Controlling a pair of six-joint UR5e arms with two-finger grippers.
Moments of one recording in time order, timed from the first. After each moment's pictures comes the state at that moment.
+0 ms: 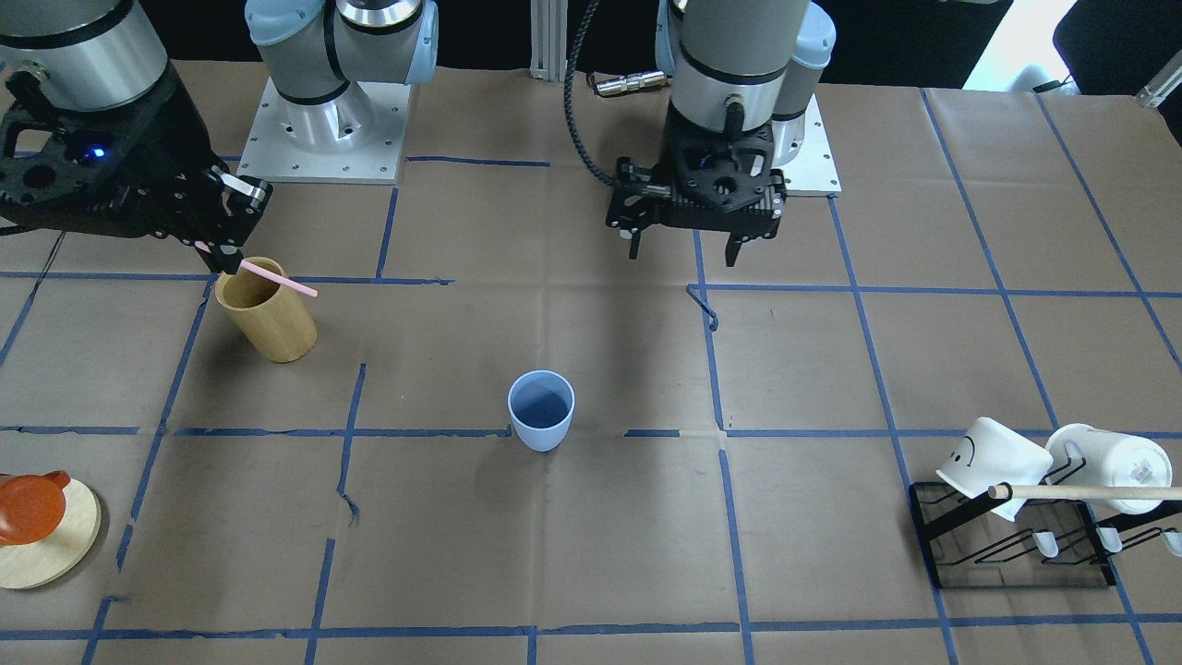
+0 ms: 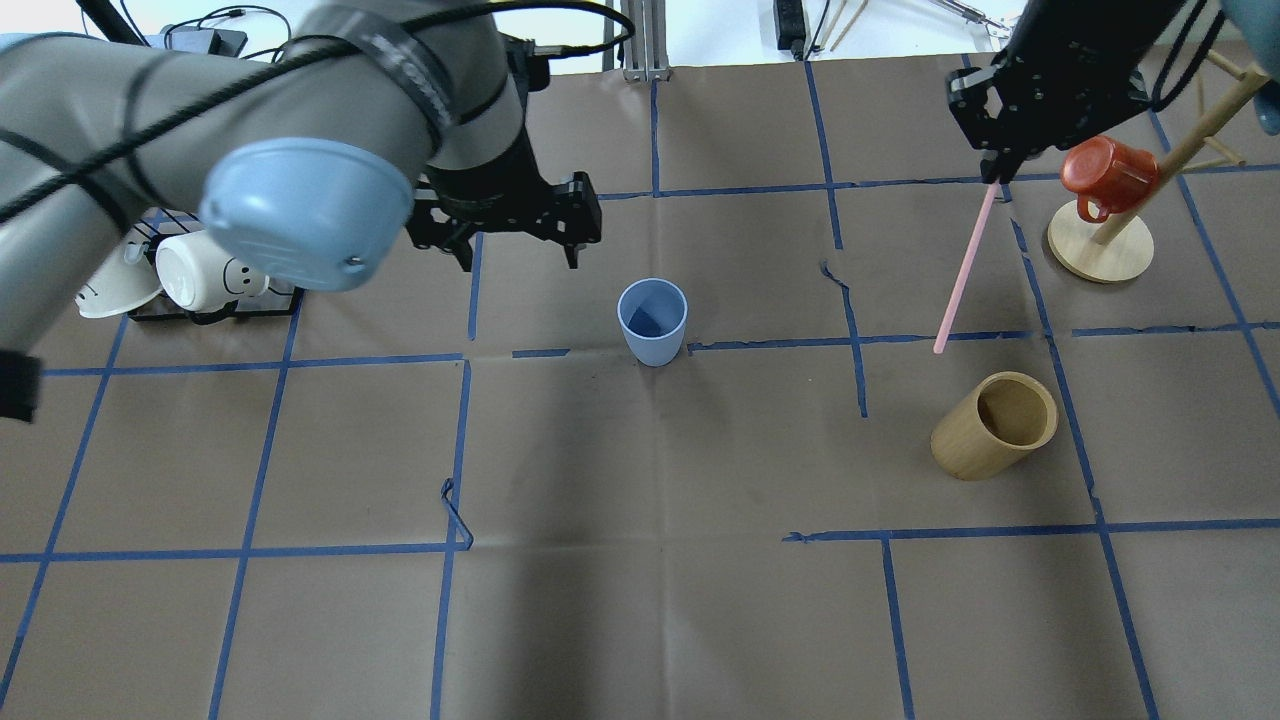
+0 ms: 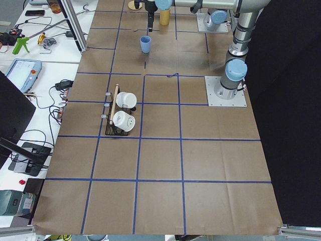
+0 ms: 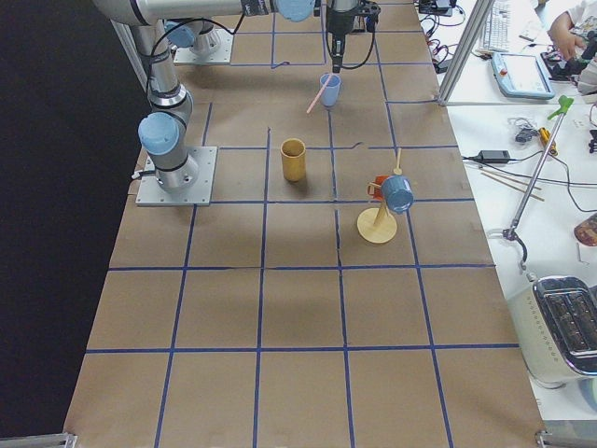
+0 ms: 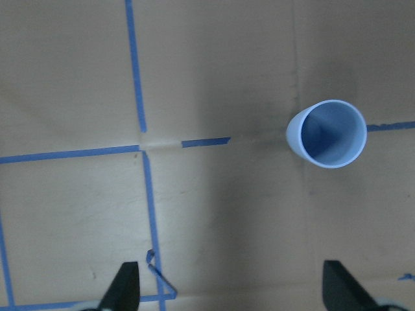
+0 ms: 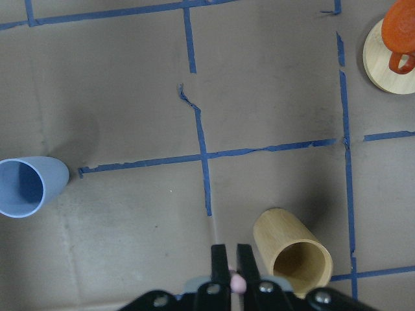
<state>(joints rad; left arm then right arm) -1.75 -1.60 -1.56 -1.48 1.58 -0.09 1.57 -1.46 1.37 -1.52 -1.59 0.12</state>
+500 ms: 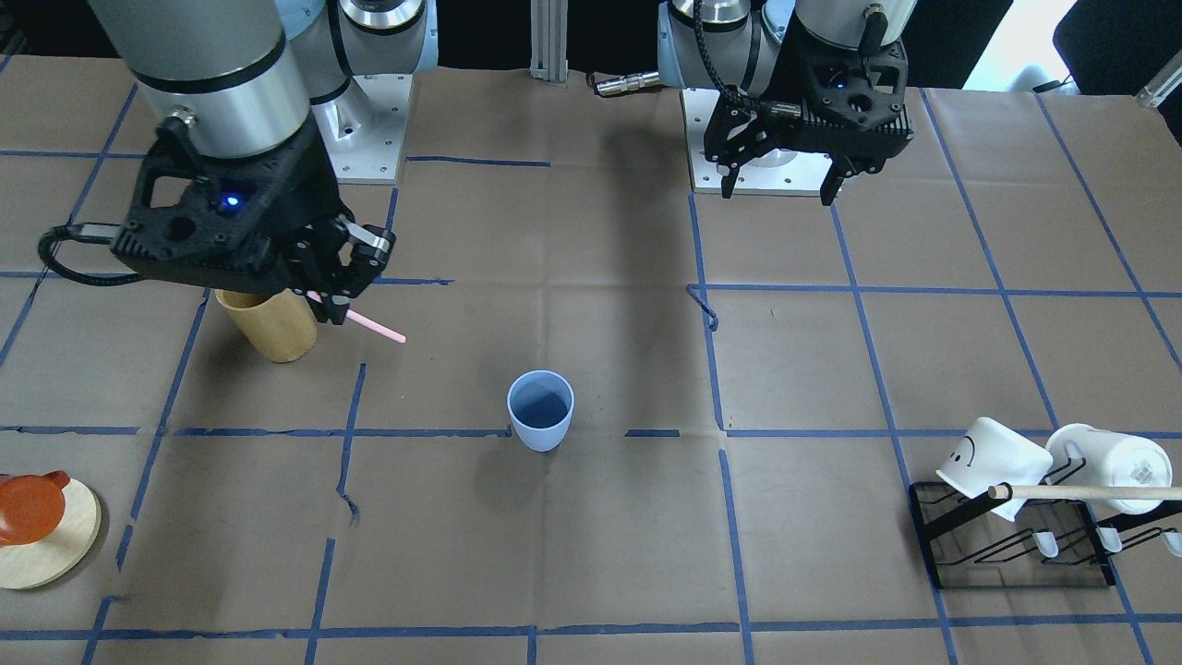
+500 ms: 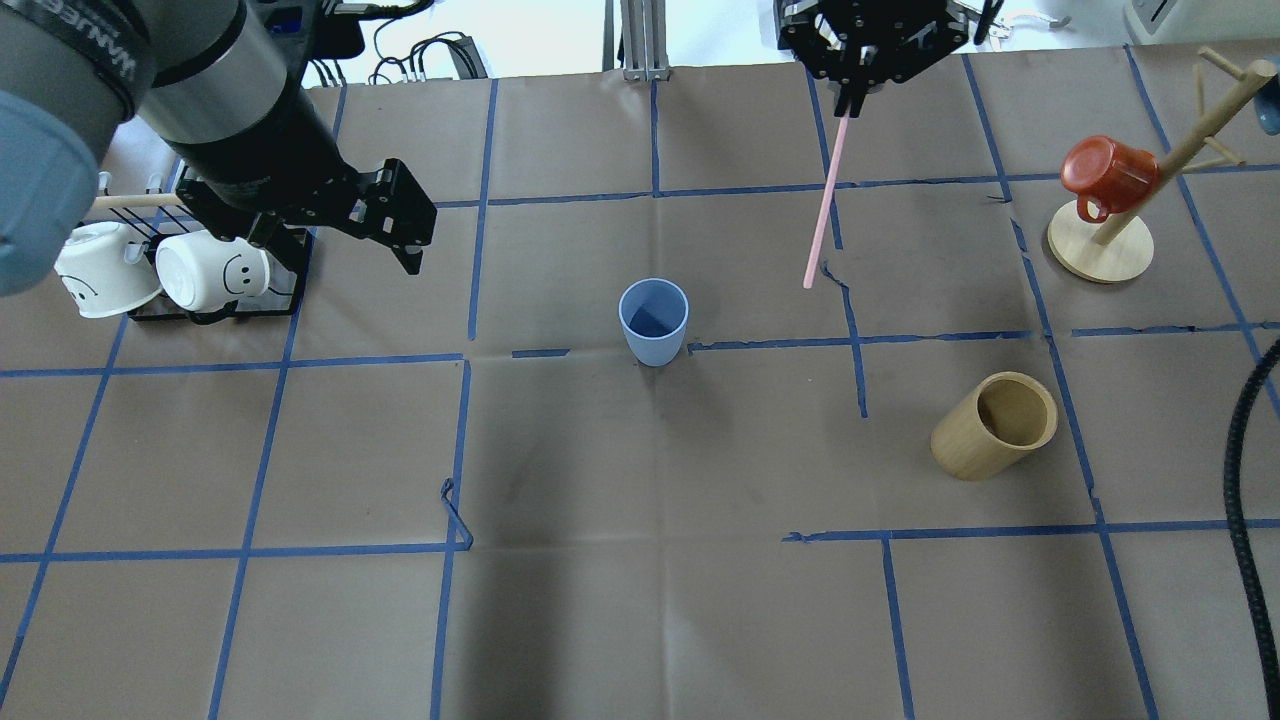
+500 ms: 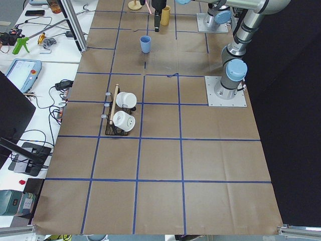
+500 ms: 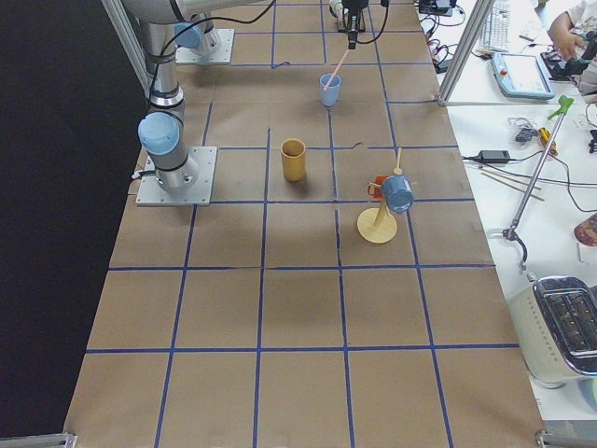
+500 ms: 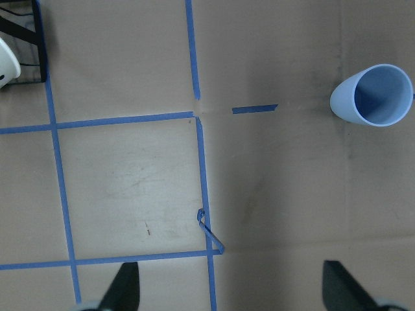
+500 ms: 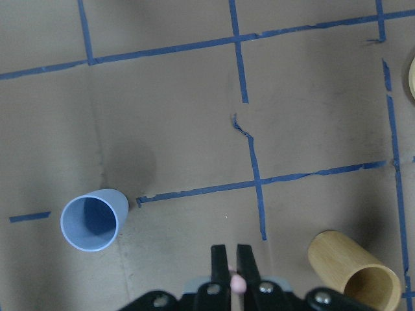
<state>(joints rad) -1.63 -1.50 -1.56 -1.63 1.58 0.01 1.74 -1.29 1.15 -1.52 -1.59 0.33</state>
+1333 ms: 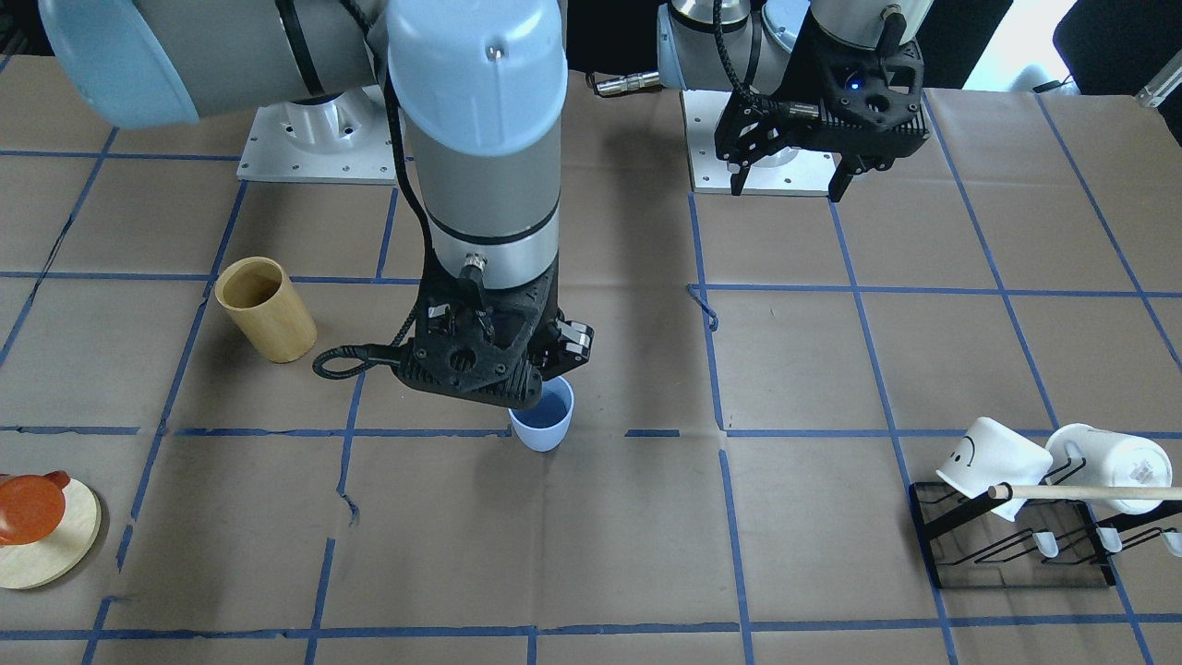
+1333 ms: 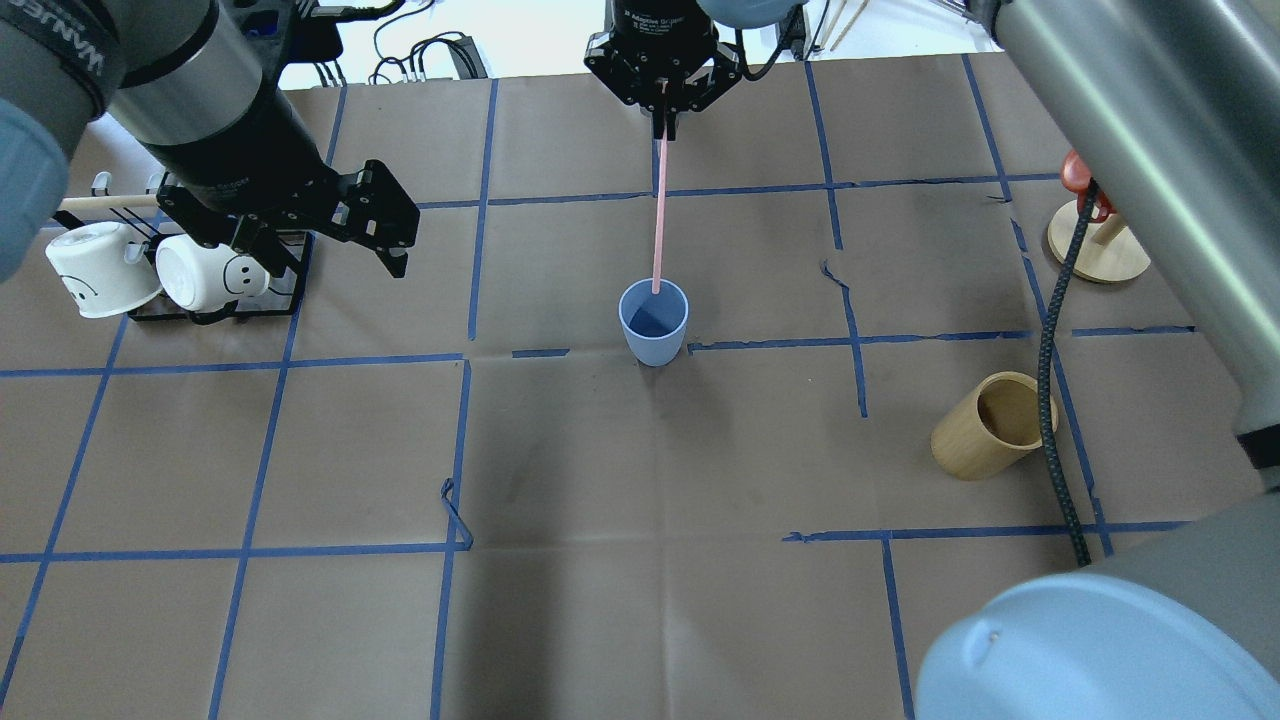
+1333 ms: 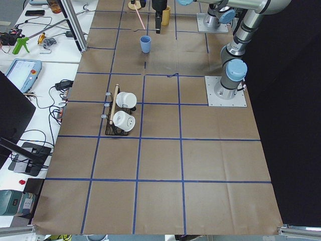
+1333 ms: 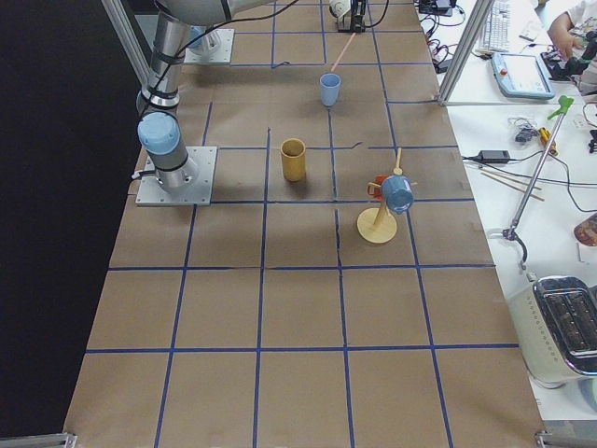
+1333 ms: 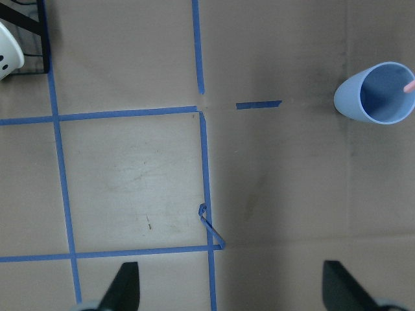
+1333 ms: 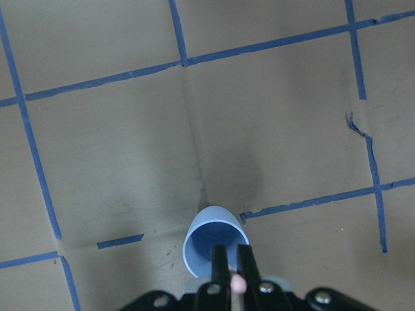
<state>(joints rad) -1.61 -1.49 -1.57 -1.64 1.57 0.02 1.91 -1.06 0.99 -1.54 -1.59 0.54</state>
